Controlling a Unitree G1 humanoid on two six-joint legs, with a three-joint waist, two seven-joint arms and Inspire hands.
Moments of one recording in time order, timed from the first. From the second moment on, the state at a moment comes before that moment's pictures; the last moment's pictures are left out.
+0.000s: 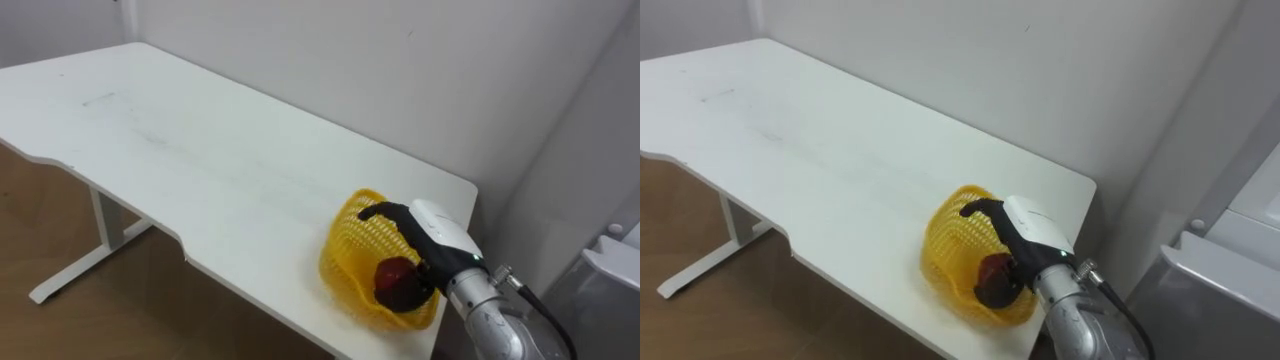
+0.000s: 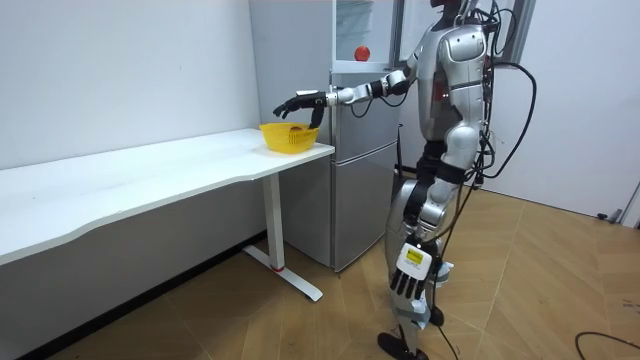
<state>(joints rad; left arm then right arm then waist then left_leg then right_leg) 0.11 0.33 -0.05 1.09 0.36 0.05 -0.12 -0.62 -0.42 0.45 0.55 -0.40 -0.07 -0.17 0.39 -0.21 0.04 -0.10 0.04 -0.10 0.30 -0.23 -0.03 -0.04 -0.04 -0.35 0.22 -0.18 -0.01</state>
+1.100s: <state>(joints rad) 0.15 0.33 -0.04 1.08 0.37 0.06 -0.12 -0.62 -0.42 0.42 0.37 -0.28 -0.08 -0.20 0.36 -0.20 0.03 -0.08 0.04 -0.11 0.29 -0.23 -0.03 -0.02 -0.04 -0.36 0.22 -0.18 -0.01</state>
